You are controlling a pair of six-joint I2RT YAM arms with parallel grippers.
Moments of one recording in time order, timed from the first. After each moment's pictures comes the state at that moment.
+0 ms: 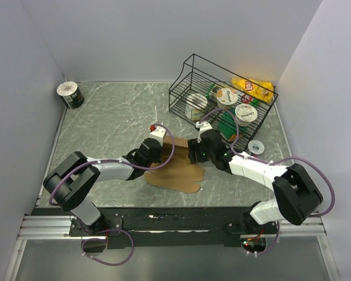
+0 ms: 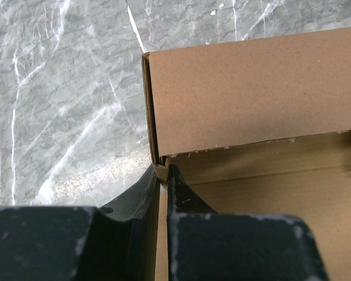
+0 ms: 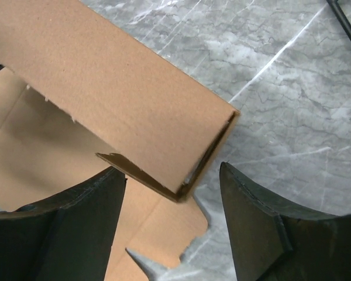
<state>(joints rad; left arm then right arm) -0.76 1.59 0.66 0.37 -0.35 -0.22 0.63 1.38 0.71 -0.06 0.08 0.27</state>
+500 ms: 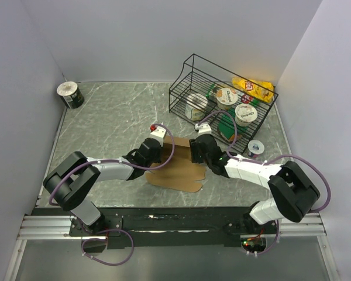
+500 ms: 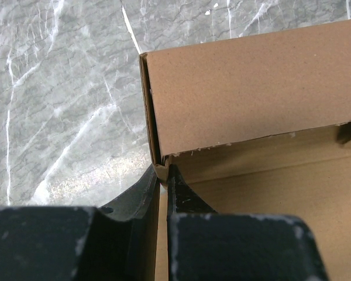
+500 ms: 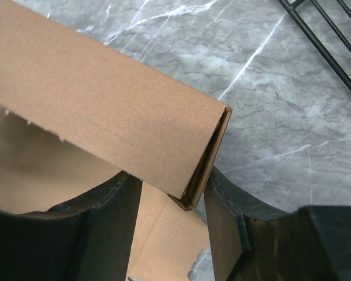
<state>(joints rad) -0.76 1.59 0.66 0.37 -0.33 -0.23 0.70 1.41 0.68 0.04 0.29 0.32</state>
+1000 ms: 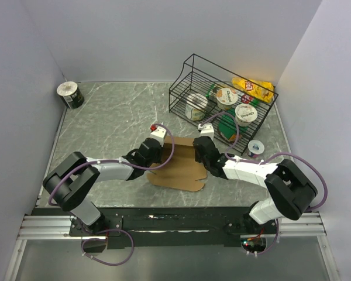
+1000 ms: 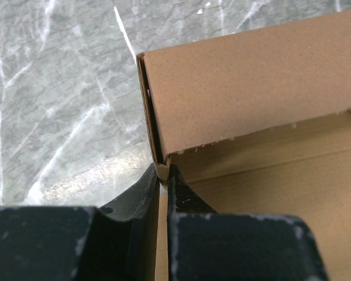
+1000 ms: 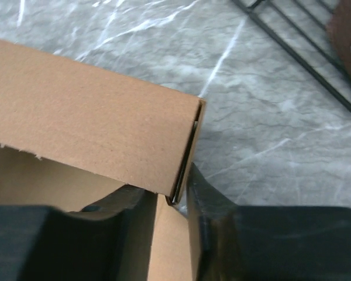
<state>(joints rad) -0.76 1.59 0.66 0.37 -0.31 -0.23 0.72 1.44 0.66 0.08 0.45 0.40</state>
